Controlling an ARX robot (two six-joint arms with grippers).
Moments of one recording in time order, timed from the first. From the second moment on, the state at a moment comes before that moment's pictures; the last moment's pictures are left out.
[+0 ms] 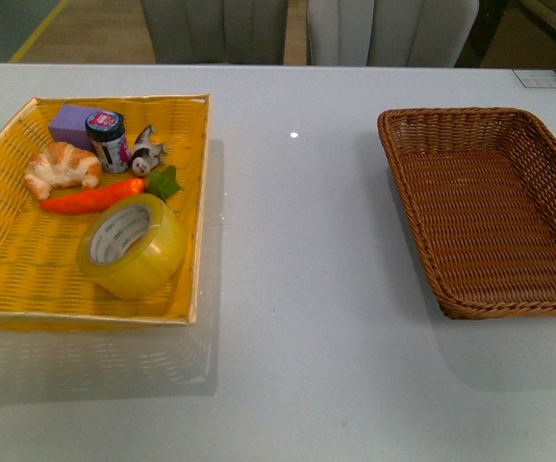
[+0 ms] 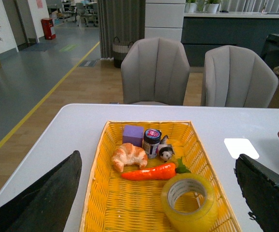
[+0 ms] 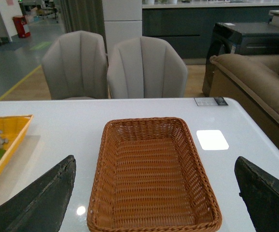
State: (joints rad) left arm 0.00 0.02 0.01 0.00 0.00 -0.01; right arm 0.00 0.01 0.02 0.00 0.00 0.00
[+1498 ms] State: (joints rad) left arm 0.07 1.94 0.64 0.69 0.31 -0.26; right arm 0.00 0.01 0.02 0.00 0.00 0.00
